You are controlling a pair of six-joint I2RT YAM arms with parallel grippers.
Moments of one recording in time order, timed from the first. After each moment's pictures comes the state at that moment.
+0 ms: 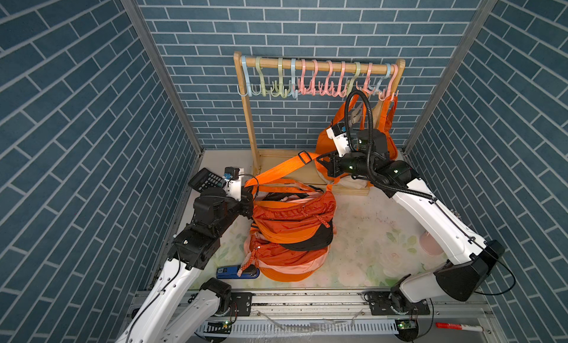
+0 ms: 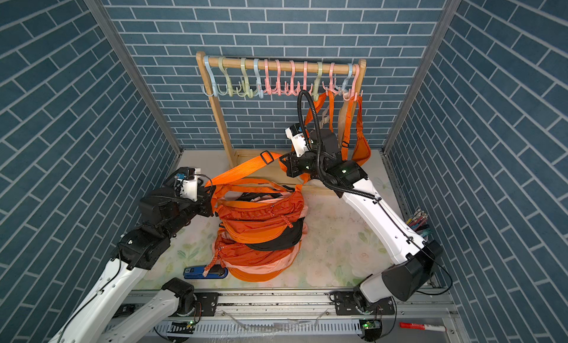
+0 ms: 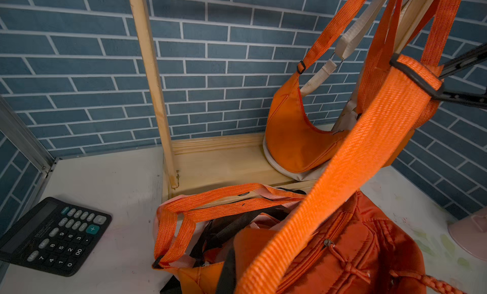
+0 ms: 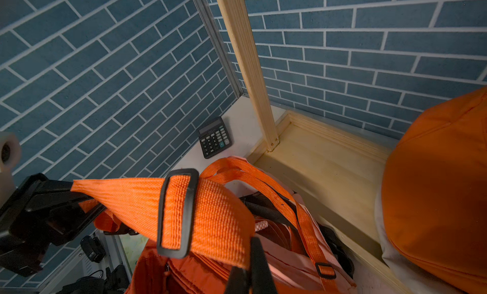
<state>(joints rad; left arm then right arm) -0.39 0.76 0.91 -0.44 -0.01 -0.16 0.63 1.47 1.61 -0.56 -0.32 0.21</state>
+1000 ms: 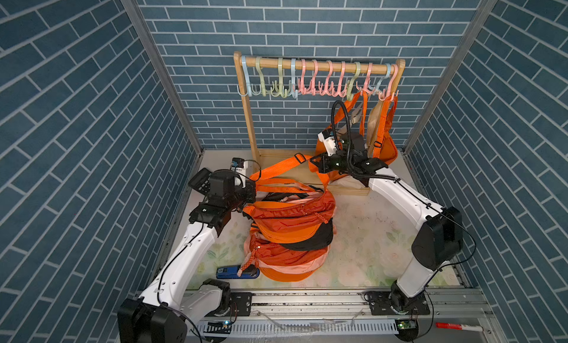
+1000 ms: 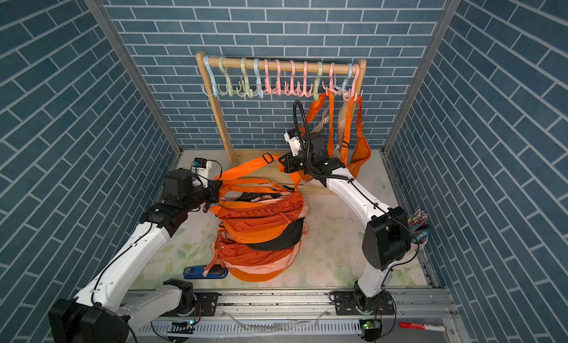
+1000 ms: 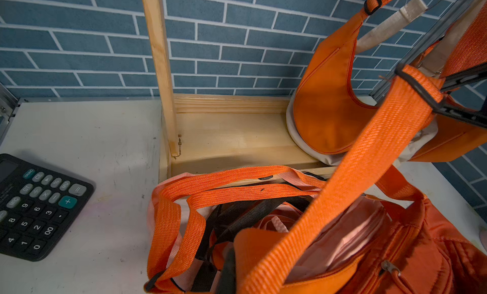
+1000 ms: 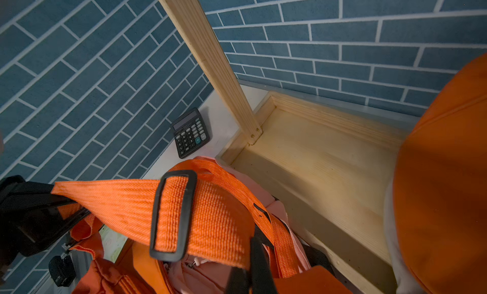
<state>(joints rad) -0.21 1.08 0.92 -0.34 0.15 -0.18 0.53 1.74 1.56 -0.32 -0.43 0.23</state>
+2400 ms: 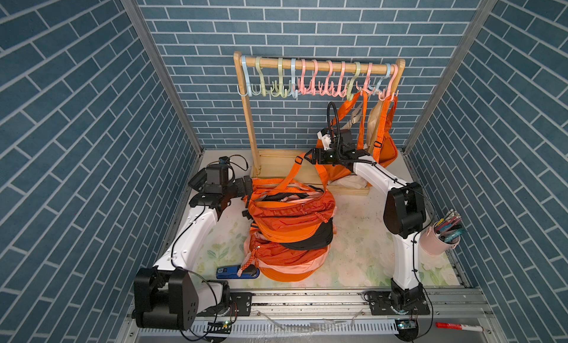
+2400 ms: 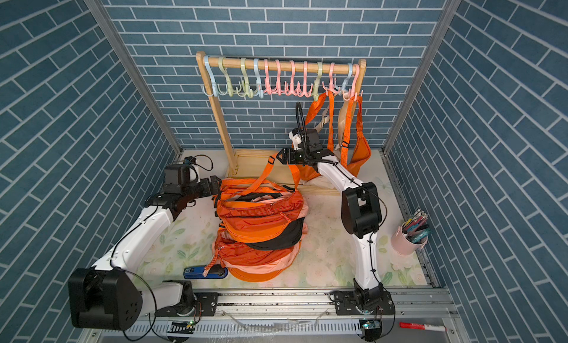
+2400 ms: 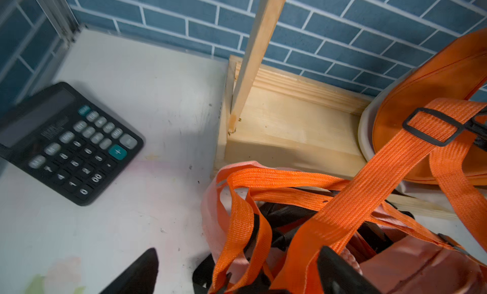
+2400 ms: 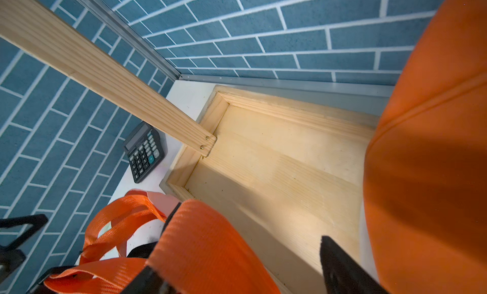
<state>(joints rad) -0.07 1.22 0.97 -0.38 0.08 -0.28 0.45 2.13 1.87 -0.37 -0.46 0.28</state>
